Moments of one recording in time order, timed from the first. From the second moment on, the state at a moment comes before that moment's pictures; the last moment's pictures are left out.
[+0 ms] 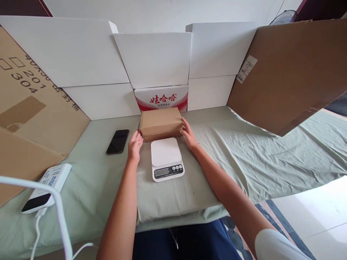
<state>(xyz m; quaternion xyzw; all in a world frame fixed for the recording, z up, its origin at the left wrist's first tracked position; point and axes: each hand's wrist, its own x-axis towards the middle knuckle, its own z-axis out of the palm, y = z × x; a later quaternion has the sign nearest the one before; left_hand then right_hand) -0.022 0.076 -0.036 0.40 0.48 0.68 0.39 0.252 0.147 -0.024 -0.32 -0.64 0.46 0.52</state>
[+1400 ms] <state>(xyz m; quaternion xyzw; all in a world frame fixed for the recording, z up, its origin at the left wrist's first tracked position) 0.016 -0.067 -0.047 0.40 0.51 0.69 0.32 0.282 0.035 -0.021 -0.29 -0.71 0.33 0.55</state>
